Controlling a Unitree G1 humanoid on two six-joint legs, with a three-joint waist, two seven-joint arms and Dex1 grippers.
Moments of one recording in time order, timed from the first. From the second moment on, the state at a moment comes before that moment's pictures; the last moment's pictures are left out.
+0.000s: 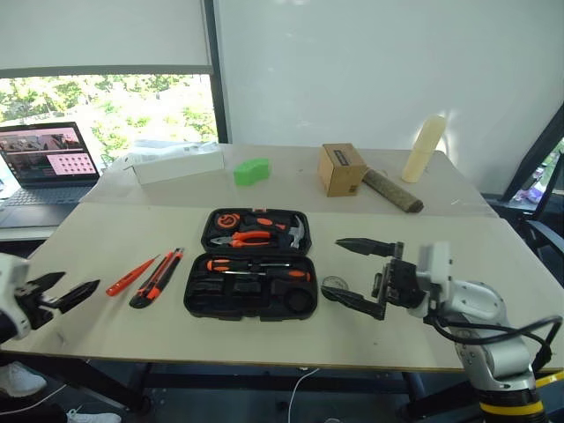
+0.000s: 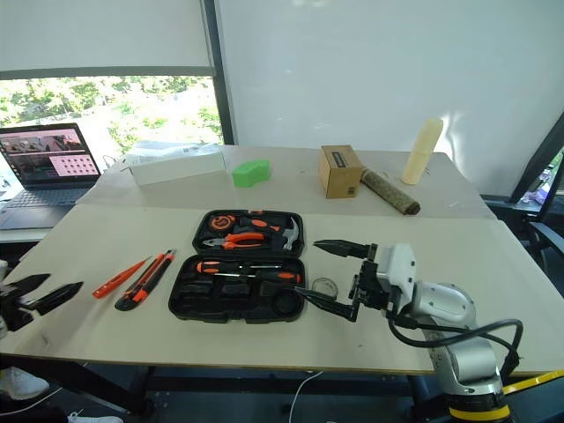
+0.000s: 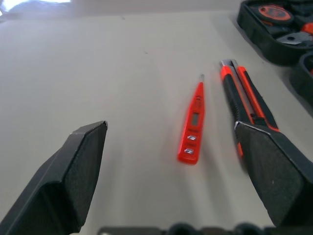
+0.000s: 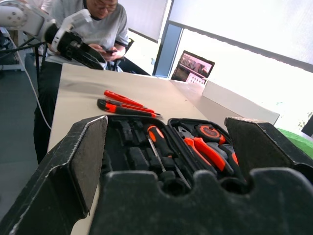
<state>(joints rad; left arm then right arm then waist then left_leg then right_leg) -0.15 0.99 0.44 0.38 -0.49 0.49 -0.89 -0.29 -0.55 -0.04 -0.37 0.50 0.21 1.01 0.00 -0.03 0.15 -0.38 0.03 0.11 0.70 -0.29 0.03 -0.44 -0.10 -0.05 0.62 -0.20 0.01</state>
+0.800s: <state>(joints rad) -0.70 0.99 0.09 1.00 -0.16 0.33 -1.16 -0.30 -0.63 0.07 -0.42 0.45 0.46 0.91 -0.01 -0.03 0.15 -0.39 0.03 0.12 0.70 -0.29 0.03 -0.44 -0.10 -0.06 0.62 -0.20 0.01</state>
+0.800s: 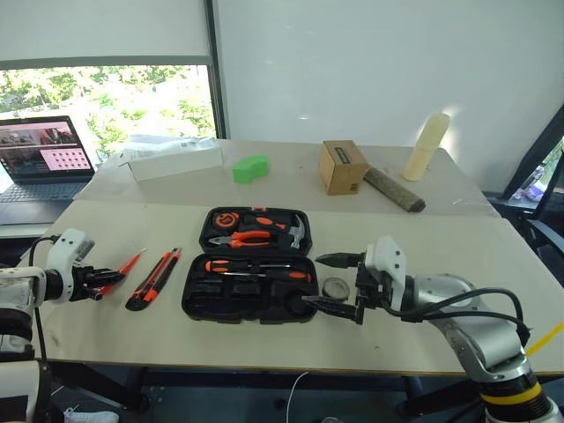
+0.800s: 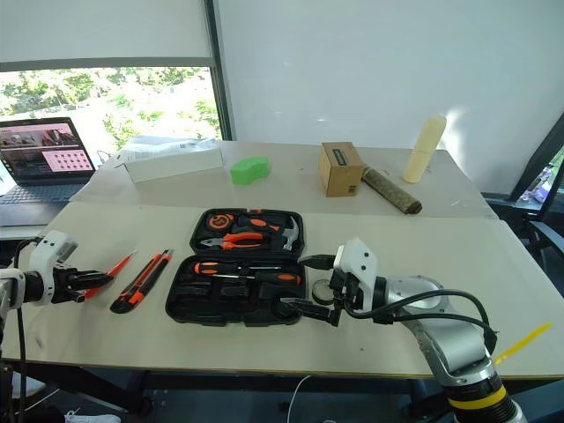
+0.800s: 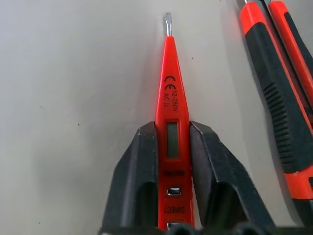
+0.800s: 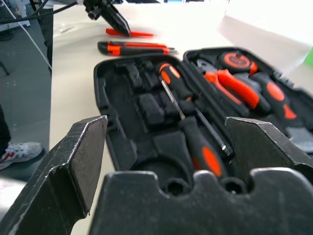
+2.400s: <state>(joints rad) -0.90 0.70 -0.34 0.58 0.12 -0.01 -1.49 -0.16 -0.67 -0.01 -0.52 0.48 0.45 0.85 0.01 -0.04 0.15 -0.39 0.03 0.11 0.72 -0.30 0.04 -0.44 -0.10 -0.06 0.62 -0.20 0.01</state>
